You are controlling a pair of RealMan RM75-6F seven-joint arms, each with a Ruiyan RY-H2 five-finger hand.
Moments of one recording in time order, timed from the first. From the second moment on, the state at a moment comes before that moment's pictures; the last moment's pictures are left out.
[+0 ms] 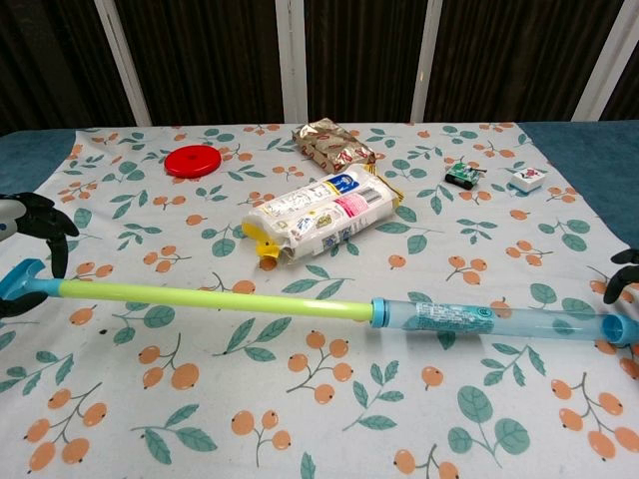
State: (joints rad) left arm -0.39 -1.44 -0.05 -1.73 1.16 1.24 0.61; right arm 0.33 -1.45 0.08 -1.68 -0.94 1.19 -0.64
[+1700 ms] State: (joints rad) left arm -0.39 -1.43 -0.04 -1.75 1.17 1.25 0.61; right arm 0.37 -1.47 0.06 -1.71 -0.96 1.22 -0.67
